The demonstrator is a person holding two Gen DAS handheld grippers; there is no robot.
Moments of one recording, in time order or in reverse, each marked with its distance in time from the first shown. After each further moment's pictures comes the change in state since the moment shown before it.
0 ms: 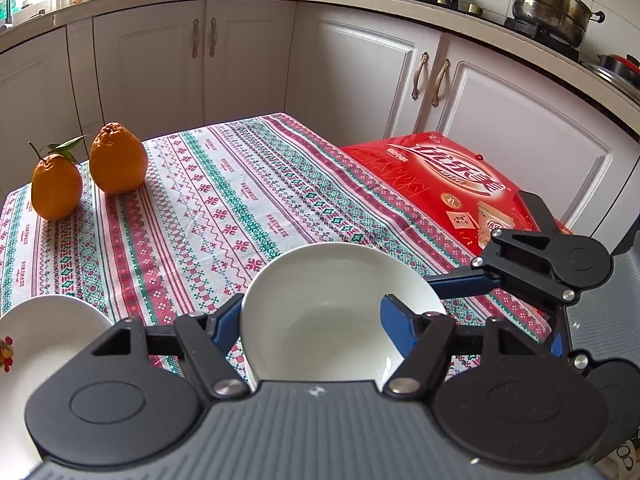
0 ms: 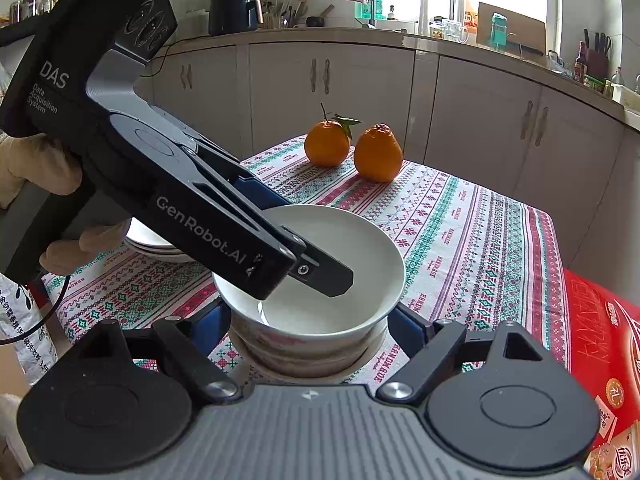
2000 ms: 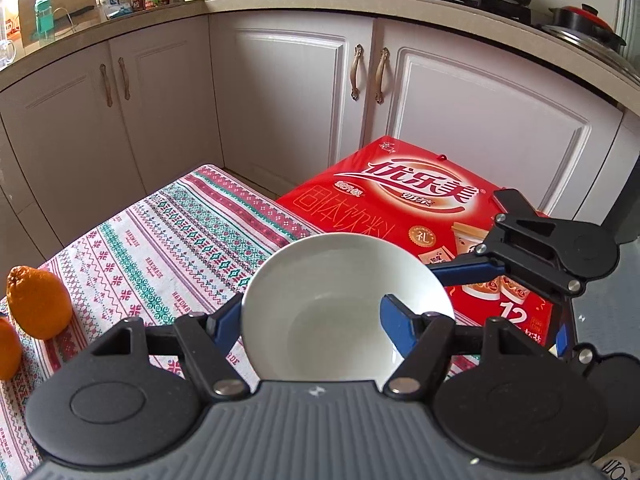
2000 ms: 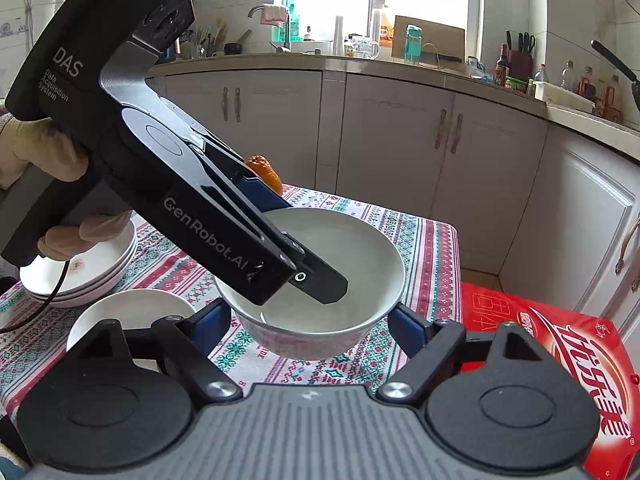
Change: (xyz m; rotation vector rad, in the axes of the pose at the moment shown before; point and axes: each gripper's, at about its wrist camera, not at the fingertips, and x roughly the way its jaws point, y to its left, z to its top) left arm 0.063 -0.043 0.099 0.227 0.024 -0.093; right arm -0.016 -0.090 0.006 0.083 -0.082 -0.194
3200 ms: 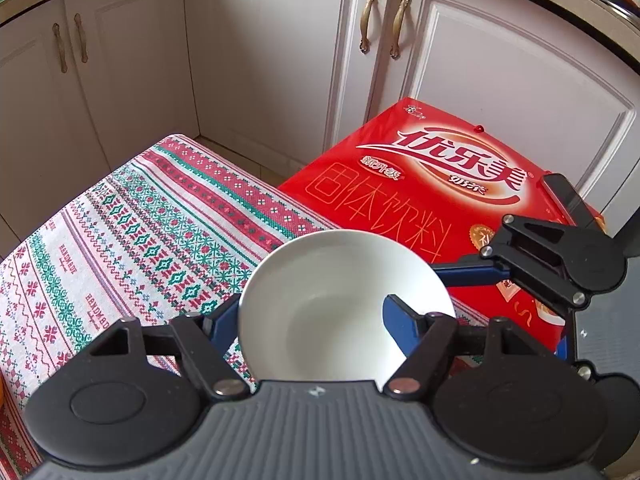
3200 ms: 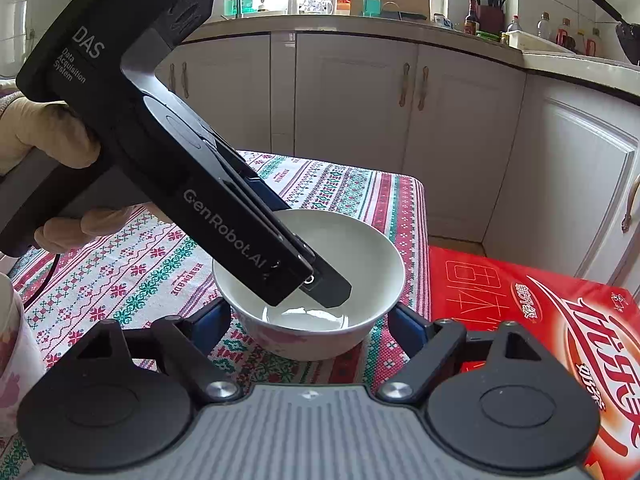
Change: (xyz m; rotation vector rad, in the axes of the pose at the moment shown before) left arm 0.146 0.043 0.035 0.022 0.126 -0.081; right arm 0.106 -0.079 -0.027 0.080 0.060 -0.063
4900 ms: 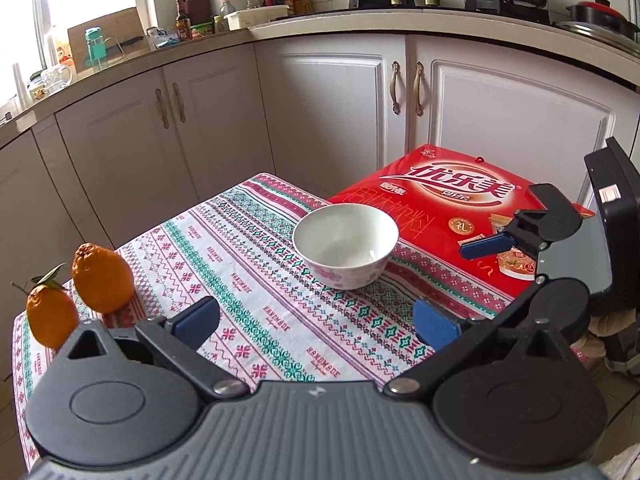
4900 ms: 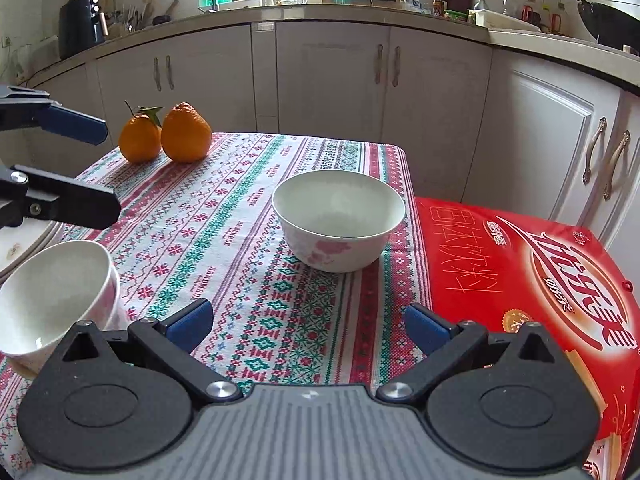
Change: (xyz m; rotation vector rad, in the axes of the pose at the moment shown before) left arm -0.160 -0.054 -0.093 0.001 -0.206 0.255; right arm -0.070 0.041 -0.028 0.081 0.072 -0.076
